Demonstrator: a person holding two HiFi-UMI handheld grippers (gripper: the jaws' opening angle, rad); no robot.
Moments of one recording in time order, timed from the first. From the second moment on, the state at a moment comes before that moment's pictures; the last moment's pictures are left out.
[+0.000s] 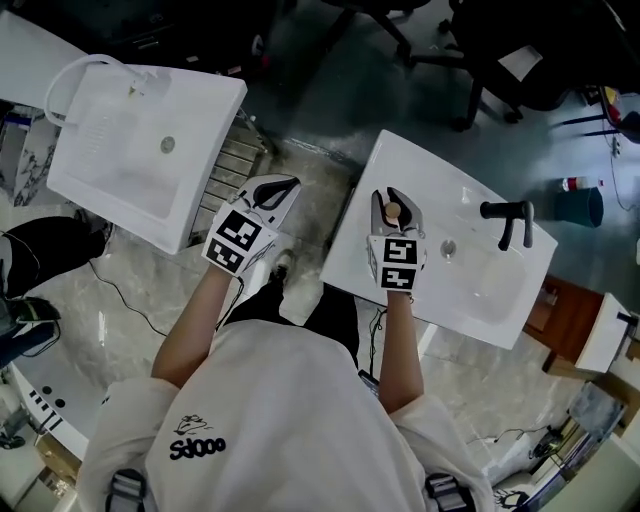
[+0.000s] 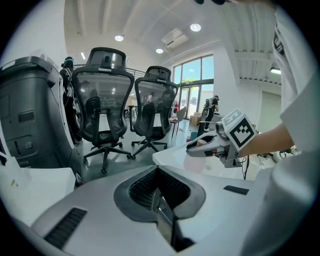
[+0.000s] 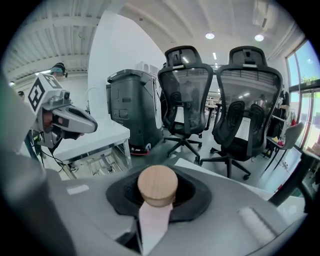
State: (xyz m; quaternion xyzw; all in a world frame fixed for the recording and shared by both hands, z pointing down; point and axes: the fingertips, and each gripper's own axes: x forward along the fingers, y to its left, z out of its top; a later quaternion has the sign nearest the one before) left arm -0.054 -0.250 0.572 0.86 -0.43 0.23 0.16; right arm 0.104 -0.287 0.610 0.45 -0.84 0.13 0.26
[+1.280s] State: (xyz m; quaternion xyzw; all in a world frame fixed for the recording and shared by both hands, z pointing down) left arm 0.039 -0.211 0.399 0.96 -0.26 0.12 -0.04; right arm 0.194 -0.155 0.390 0.64 -0.75 0.03 0.18
